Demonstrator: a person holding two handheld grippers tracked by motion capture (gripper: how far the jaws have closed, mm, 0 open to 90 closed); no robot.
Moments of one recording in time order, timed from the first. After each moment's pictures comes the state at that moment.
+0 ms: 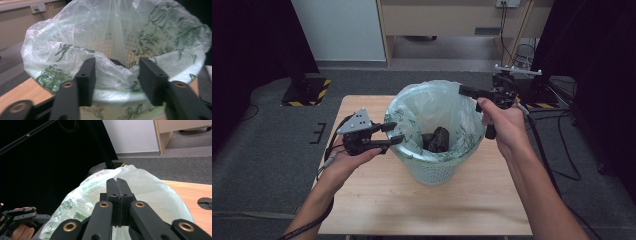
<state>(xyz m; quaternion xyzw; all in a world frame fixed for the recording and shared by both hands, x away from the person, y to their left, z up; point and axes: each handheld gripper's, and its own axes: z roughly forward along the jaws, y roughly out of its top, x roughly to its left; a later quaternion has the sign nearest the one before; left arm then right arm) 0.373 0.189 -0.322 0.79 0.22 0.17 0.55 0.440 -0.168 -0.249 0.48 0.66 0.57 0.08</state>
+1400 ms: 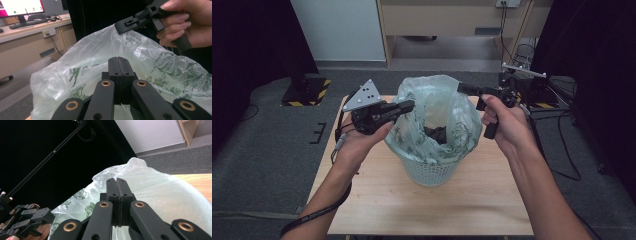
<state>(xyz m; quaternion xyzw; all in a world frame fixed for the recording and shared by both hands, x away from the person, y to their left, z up) 0.379 0.152 -0.252 0.76 0.21 0.21 0.59 0.442 -0.177 -0.250 0.49 0.61 0.62 -0.03</state>
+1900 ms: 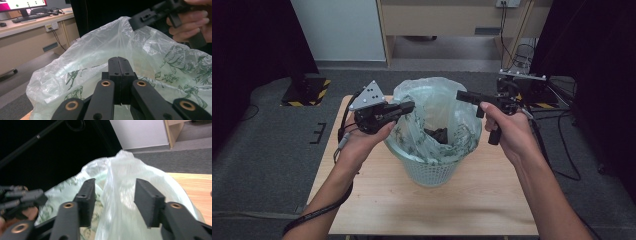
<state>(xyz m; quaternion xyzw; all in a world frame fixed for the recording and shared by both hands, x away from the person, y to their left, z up) 0.387 0.152 -0.262 0.77 0.22 0.21 0.57 0.431 -0.178 -0.256 0.48 0.66 0.58 0.03</state>
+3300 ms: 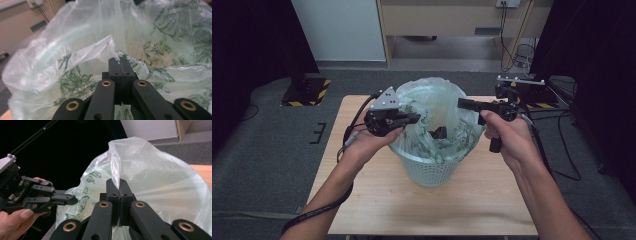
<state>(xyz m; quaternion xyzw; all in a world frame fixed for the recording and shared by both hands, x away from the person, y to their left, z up) 0.393 0.134 -0.267 0.83 0.20 0.18 0.49 0.415 -0.174 -0.256 0.47 0.67 0.57 0.01</state>
